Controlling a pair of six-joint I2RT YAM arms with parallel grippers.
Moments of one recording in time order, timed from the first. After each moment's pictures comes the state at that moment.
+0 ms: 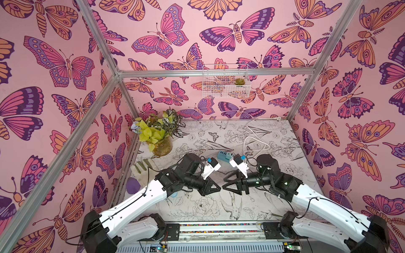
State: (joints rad) left arm -0.79 1.08 0.91 -0.59 0.69 -0.28; right arm 0.77 1.00 0.73 -0.17 -0.78 0.33
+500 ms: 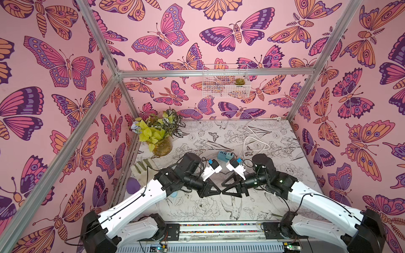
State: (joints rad) left arm -0.79 1.08 0.93 -0.64 0.77 -0.22; right arm 0.77 1.05 0.73 -0.18 -0.91 0.26
